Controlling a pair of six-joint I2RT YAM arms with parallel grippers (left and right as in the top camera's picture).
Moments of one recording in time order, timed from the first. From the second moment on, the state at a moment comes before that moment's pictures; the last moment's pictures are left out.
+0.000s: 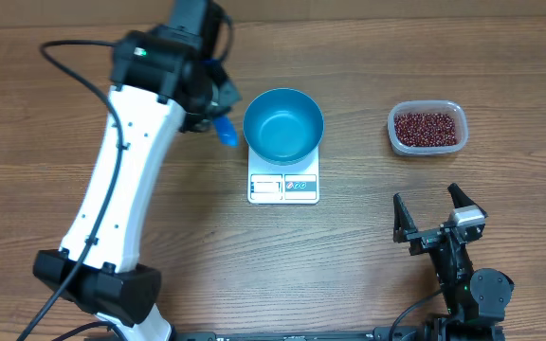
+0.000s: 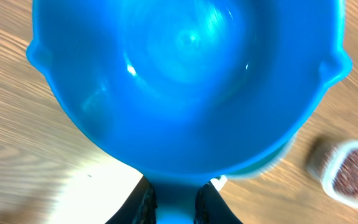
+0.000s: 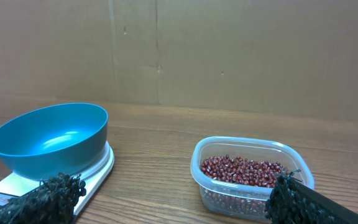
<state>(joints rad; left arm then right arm) -0.36 1.83 2.08 -1.46 -0.03 -0.87 -0.11 0.01 0.02 -0.01 -0.30 -0.01</state>
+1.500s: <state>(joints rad) -0.69 1.83 2.08 -1.30 0.00 -1.65 -0.12 0.16 0.39 -0.19 -0.52 0.55</state>
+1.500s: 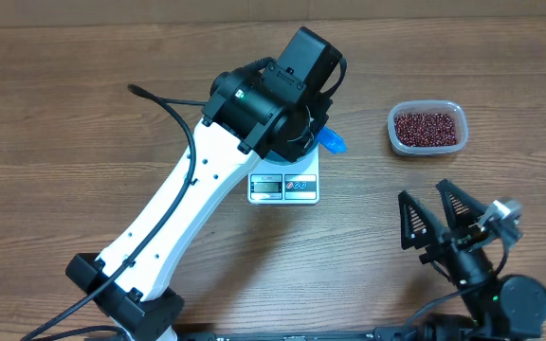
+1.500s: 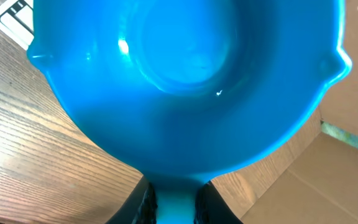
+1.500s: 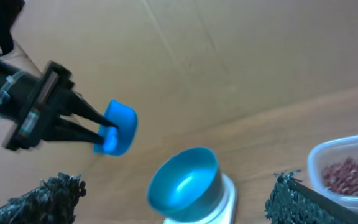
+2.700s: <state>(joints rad) -0.84 1.83 2.08 -1.28 0.02 -1.91 -0.12 0.95 0.72 -0.29 -1.11 0.73</state>
